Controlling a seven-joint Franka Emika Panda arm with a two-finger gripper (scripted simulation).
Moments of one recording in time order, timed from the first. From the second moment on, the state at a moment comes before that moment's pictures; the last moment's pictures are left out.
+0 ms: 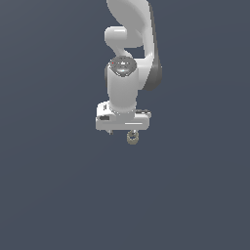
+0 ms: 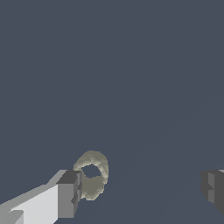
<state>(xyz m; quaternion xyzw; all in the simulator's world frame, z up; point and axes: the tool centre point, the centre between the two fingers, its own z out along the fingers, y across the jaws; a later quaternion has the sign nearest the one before) -0.004 -0.011 0.170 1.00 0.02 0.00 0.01</state>
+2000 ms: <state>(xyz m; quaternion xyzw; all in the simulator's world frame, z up) -0.051 0.022 0.107 0.99 -0.13 0.00 0.00</state>
